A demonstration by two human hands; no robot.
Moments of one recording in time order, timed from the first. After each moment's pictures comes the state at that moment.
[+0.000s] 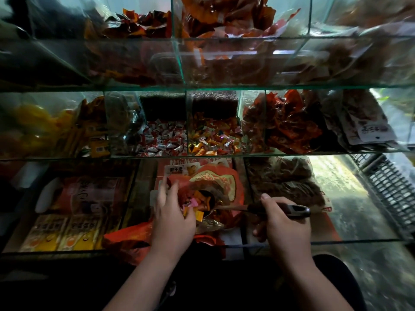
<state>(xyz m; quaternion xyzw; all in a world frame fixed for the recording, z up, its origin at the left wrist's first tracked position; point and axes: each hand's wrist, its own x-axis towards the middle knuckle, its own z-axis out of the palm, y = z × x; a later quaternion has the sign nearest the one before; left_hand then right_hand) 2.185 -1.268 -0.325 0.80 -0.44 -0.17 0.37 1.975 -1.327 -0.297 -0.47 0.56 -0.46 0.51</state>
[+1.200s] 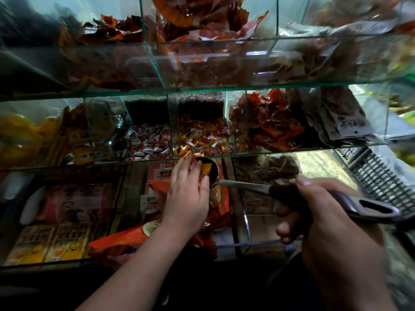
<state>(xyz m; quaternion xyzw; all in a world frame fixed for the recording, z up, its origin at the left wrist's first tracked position) 2.151 -1.317 -0.288 0.74 -0.59 -0.10 0.31 1.937 -1.297 -0.195 -0.46 0.47 -0.58 0.48</state>
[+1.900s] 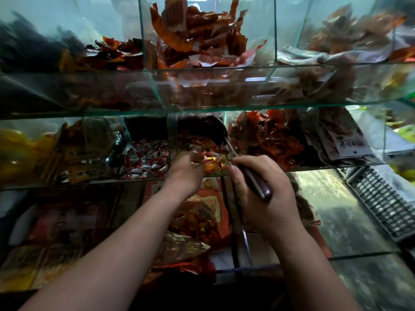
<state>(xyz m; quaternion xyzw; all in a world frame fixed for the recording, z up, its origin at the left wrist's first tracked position) 2.190 -1.421 -0.259 0.76 -0.49 -0.22 0.36 1.991 -1.385 -0.211 -0.76 0.39 -0.48 0.21</state>
